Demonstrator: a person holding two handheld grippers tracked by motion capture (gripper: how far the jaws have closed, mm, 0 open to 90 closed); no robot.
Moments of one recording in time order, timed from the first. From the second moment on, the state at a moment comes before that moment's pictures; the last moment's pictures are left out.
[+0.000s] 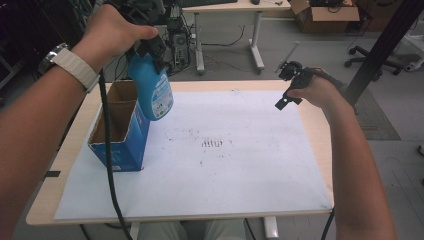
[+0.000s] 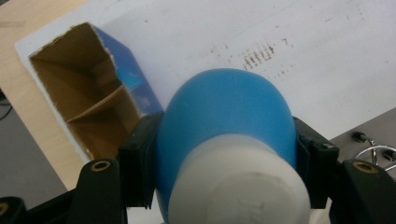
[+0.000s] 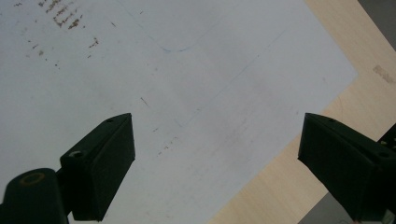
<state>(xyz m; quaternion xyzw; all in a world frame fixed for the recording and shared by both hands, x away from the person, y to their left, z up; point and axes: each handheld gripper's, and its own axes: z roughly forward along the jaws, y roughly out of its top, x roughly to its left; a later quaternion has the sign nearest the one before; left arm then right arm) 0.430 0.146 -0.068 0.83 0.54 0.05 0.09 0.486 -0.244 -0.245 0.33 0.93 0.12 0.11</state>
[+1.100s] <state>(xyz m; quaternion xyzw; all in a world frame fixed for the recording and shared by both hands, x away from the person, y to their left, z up) 0.430 0.245 -0.074 0.73 0.67 0.09 0.07 0.493 -0.230 -0.250 0.32 0.93 0.12 0.11</state>
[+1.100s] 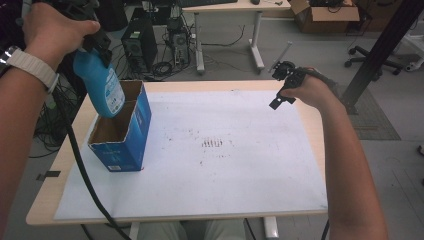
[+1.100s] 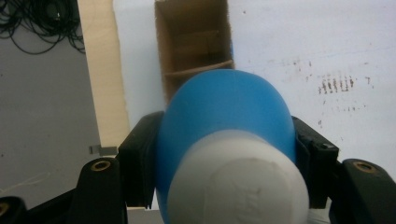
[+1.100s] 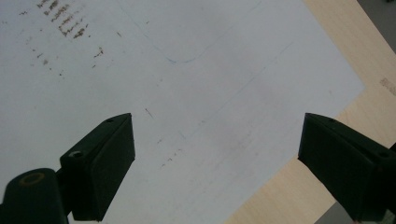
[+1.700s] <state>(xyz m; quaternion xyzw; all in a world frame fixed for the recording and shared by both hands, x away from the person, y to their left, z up) 0.434 0.256 -0.121 0.72 0.69 0.08 0.07 0.492 -0.231 -0.249 0.32 0.93 0.12 0.11</state>
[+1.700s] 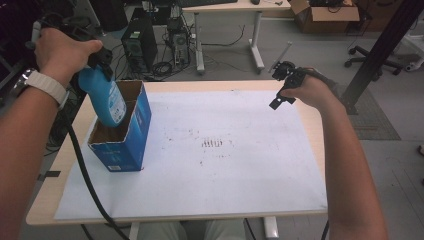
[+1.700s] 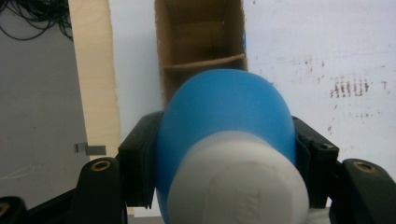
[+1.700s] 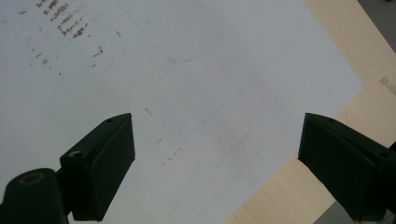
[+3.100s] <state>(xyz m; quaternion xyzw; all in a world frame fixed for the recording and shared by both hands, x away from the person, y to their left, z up) 0.437 0.260 -0.243 0.72 0.68 0.08 0.04 0.492 -0.229 -0.253 0.32 0.93 0.11 0.11</state>
